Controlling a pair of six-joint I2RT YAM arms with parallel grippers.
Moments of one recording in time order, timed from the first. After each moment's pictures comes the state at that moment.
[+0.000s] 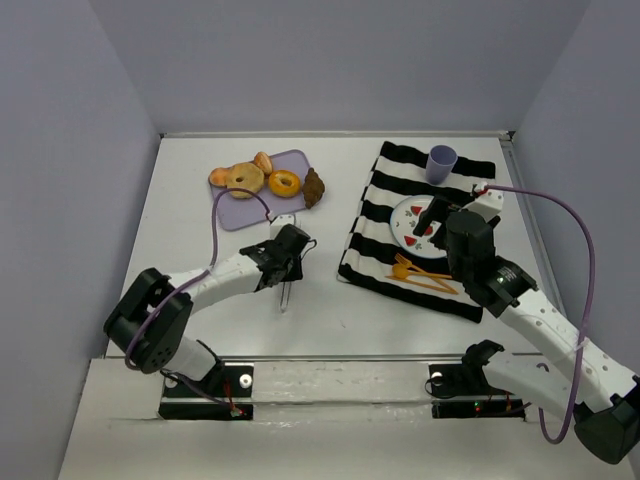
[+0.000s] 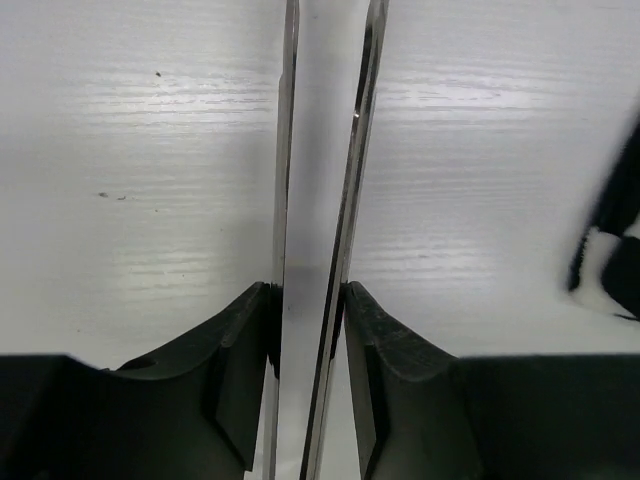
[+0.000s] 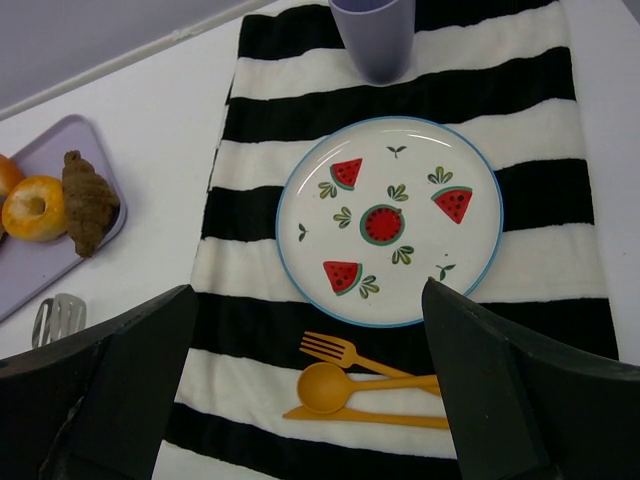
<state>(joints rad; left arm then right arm) -0.71 1.47 0.75 -0.28 -0.34 -0.66 0.58 0.86 0.80 -0.33 0.67 0.56</state>
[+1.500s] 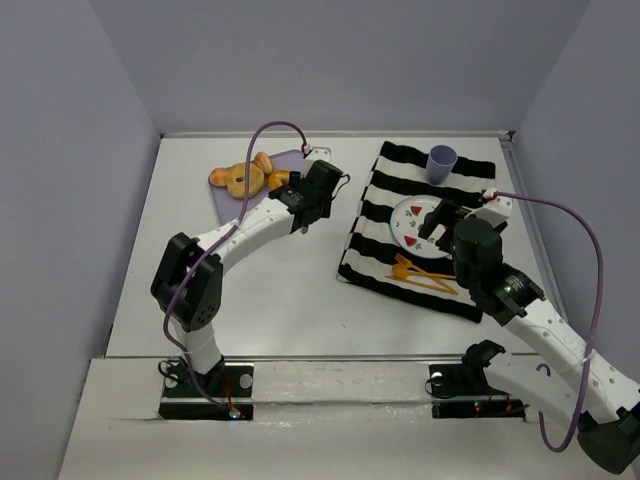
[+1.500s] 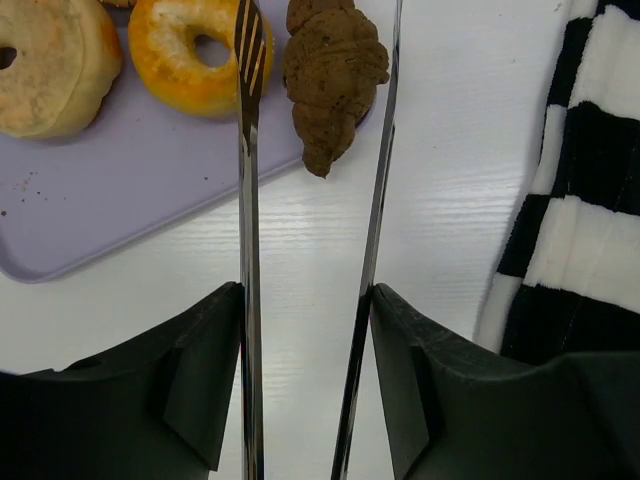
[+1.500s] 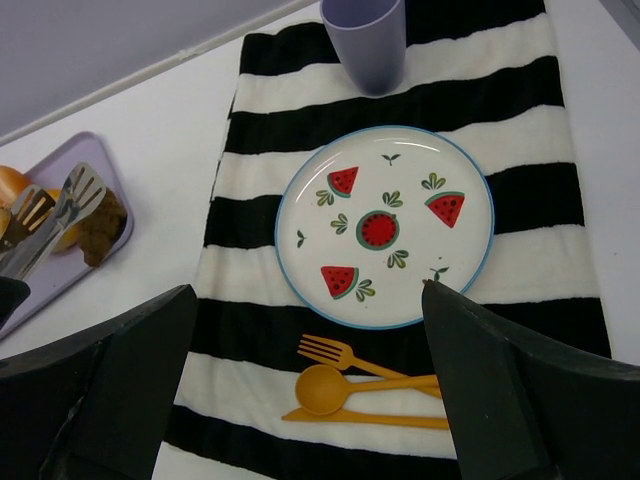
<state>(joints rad) -0.70 1.76 1.41 -0.45 -0.52 -0.39 0.58 0.79 0.77 -0.32 0.69 0.56</state>
